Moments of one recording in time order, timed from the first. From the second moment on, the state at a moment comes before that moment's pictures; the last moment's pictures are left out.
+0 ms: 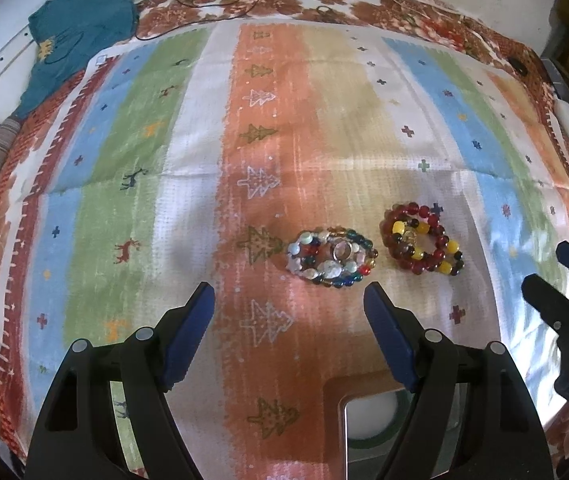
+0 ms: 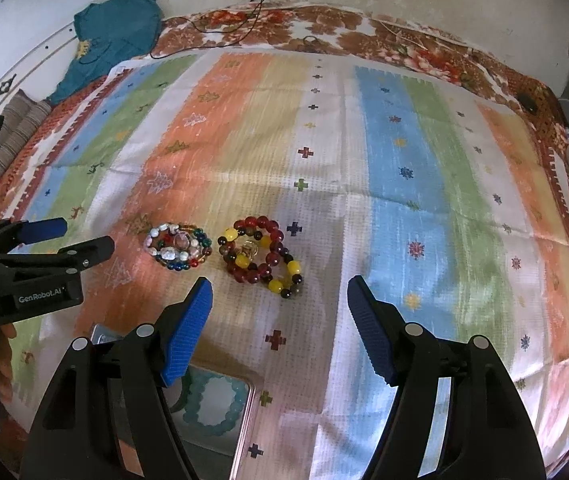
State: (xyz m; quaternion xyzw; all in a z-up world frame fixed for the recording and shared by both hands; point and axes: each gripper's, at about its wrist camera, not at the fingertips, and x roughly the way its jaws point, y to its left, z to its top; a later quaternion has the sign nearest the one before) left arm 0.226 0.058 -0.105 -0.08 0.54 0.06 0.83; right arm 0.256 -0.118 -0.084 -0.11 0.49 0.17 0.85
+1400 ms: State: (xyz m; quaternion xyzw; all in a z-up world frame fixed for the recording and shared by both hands) left arm 0.272 0.081 -0.163 -0.08 0.59 0.07 0.80; right arm 0.314 -0.102 -0.137 -0.09 0.54 0.16 0.82
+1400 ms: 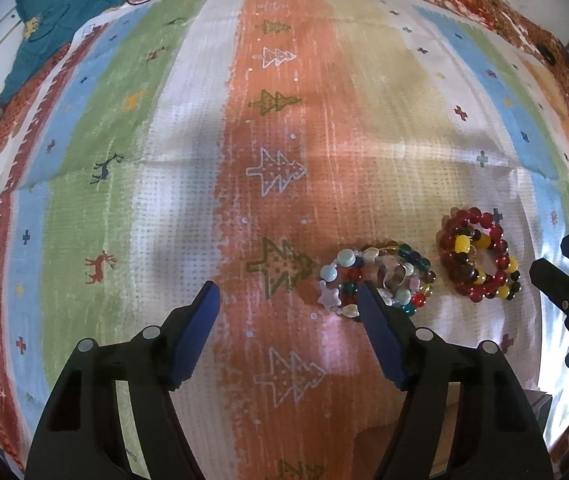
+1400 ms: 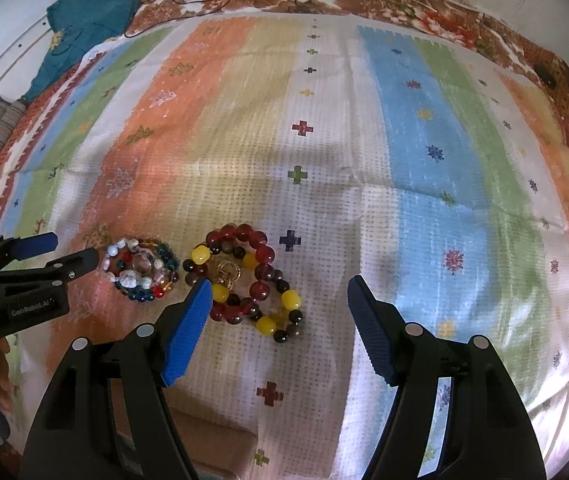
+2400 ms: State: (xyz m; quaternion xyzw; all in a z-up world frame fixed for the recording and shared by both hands) left arm 0.291 0.084 -0.197 -0.05 0.60 0.07 0.79; right arm 0.335 -0.089 -0.178 -0.11 0.58 0.17 0.79
